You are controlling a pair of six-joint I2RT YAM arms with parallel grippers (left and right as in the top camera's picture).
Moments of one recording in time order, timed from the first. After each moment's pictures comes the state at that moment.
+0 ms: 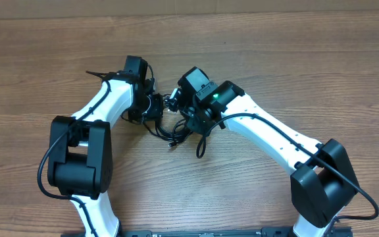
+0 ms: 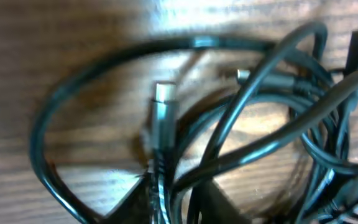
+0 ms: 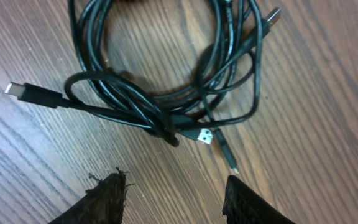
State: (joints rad) left arm -0.16 2.00 1.33 -0.79 0.28 -0.24; right arm 0.69 1.88 1.49 -0.88 -0.02 -0.44
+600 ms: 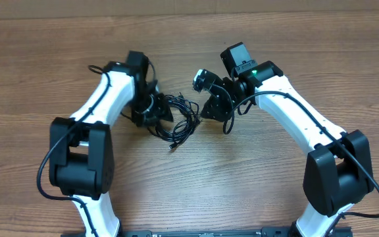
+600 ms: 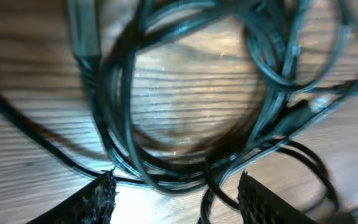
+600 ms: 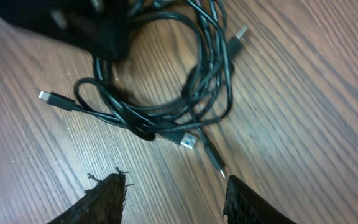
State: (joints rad) left arm -0.20 2.00 1.43 -1.03 0.38 -0.31; right arm 0.43 1.88 1.48 -0.86 -0.44 -0.61
